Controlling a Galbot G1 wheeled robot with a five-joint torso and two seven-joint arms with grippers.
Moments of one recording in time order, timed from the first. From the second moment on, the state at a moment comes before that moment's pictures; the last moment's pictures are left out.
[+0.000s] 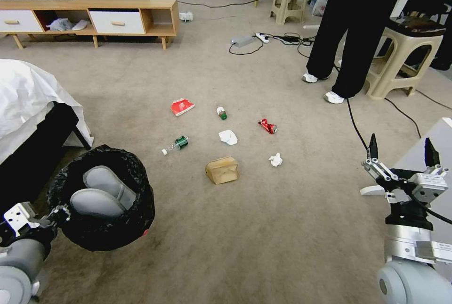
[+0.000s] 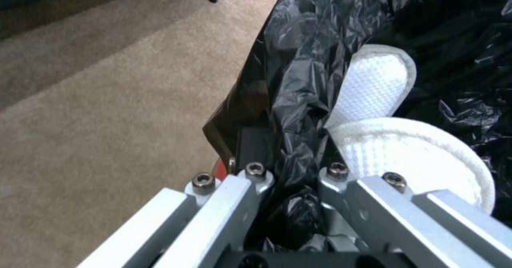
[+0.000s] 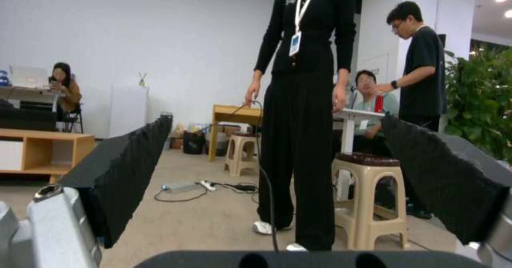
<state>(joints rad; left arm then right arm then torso) 1.57 -1.33 -1.10 -2.32 -1.16 0.67 -0.54 -1.58 1.38 0.80 2.24 0.17 0.28 0.12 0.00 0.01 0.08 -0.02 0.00</state>
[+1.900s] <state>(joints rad) 1.57 -1.33 -1.10 -2.32 -1.16 0.67 -0.54 -1.57 1.38 0.80 2.24 0.18 0.28 0.12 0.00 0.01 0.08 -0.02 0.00</state>
